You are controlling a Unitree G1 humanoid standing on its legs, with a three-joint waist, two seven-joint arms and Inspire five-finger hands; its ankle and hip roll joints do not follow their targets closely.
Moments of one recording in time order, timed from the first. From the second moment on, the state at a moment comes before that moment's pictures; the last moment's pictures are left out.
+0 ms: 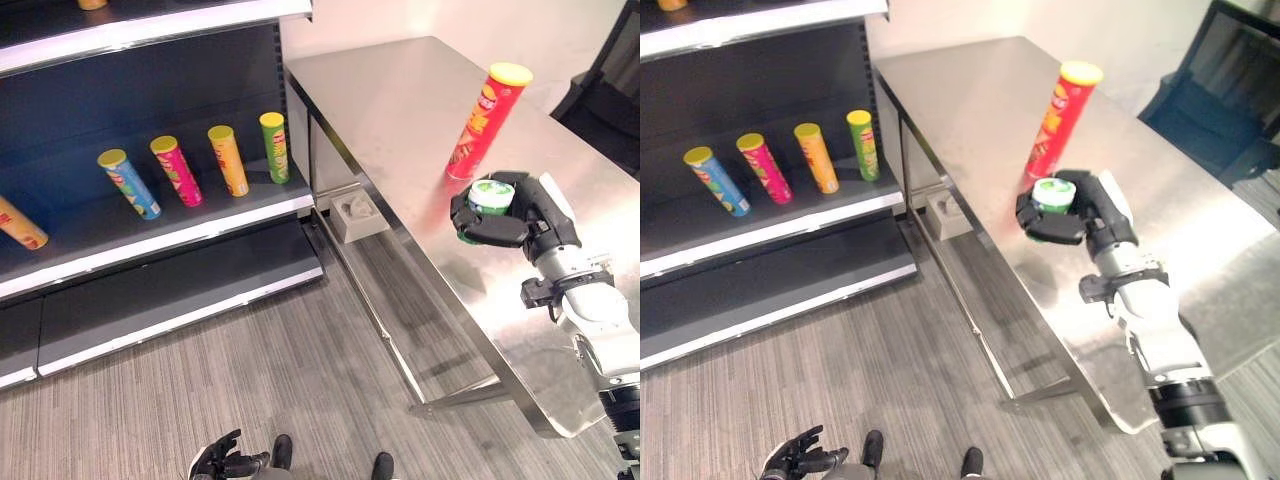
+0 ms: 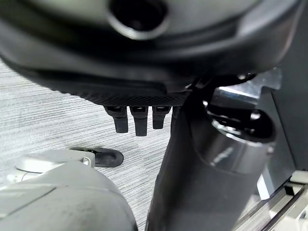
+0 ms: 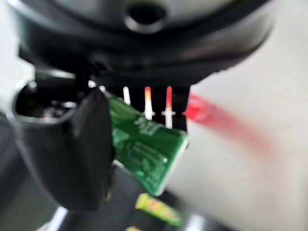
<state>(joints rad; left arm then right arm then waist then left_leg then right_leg) 0.15 0.23 -0.06 0.96 -0.27 -0.09 -0.05 -0.33 -0.85 0.04 0.06 0.37 -0.12 0.00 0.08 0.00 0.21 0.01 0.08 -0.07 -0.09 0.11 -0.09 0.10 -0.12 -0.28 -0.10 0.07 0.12</state>
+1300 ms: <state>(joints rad) 0.05 0.23 -0.19 0.96 -0.19 -0.08 -0.06 -0.70 -1.18 -0.05 0.03 0.54 -0.28 -0.17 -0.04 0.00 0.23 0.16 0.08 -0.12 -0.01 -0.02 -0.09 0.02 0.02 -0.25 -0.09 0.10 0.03</state>
